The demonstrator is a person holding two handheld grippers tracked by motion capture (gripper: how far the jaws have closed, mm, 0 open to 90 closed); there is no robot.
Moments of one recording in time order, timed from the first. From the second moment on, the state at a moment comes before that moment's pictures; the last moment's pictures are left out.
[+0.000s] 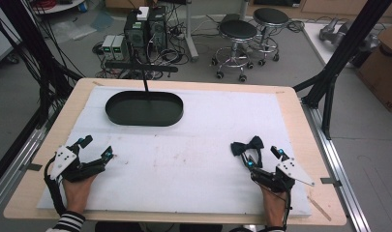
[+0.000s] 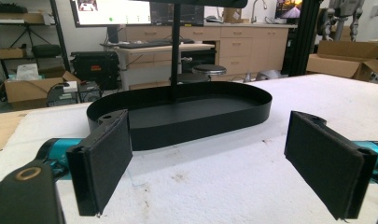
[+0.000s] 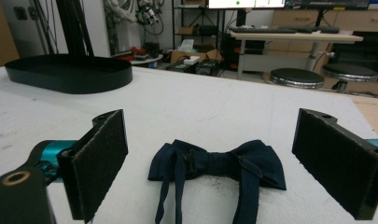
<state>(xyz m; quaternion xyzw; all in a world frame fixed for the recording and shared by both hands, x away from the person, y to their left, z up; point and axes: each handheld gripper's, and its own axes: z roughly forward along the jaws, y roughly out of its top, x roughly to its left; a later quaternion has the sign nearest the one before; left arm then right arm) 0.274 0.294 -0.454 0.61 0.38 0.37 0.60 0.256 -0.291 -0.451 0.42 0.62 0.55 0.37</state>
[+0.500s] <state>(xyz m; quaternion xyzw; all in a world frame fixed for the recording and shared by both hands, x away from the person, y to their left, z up) 0.274 0.295 -0.454 0.61 0.38 0.37 0.60 0.281 -0.293 -0.424 0.44 0.68 0.49 0.31</state>
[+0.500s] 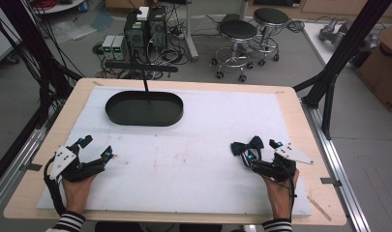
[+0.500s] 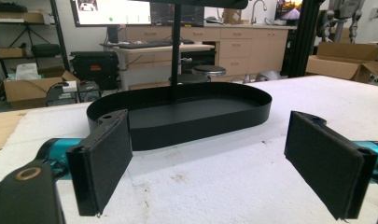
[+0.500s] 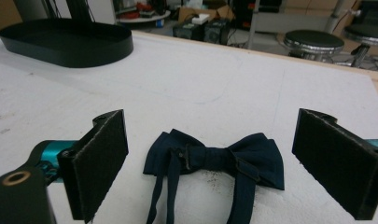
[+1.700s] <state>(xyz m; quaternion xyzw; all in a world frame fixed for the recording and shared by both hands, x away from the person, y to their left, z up) 0.274 0.295 -0.454 0.60 0.38 0.37 0.60 0.342 -0.289 -0.416 0.45 0.82 0.26 0.23</state>
